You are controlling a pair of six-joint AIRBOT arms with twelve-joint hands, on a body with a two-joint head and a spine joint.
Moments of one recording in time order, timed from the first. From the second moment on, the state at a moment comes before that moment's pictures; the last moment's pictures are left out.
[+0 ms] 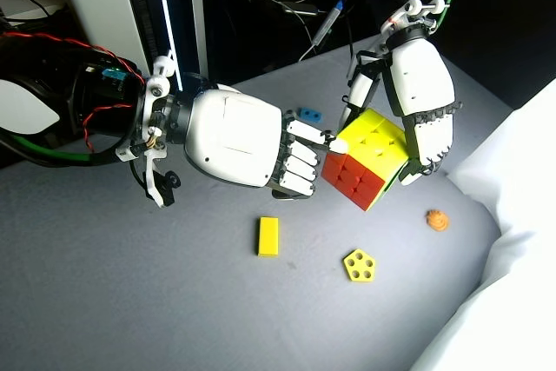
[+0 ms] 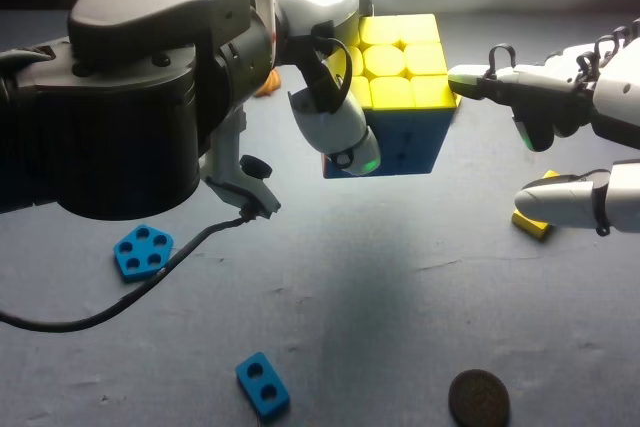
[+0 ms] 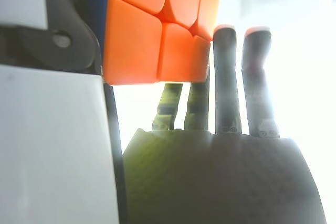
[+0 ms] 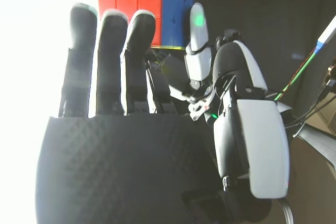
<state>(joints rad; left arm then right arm) 0.10 -1.22 0.93 -1.76 -0.72 2.49 -0.60 -0.78 0.88 -0.18 0.62 -0.63</state>
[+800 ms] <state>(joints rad) 0.09 -1.23 0.93 -1.76 -0.73 2.49 -0.58 -0.80 0.87 -0.18 0.61 -0.64</state>
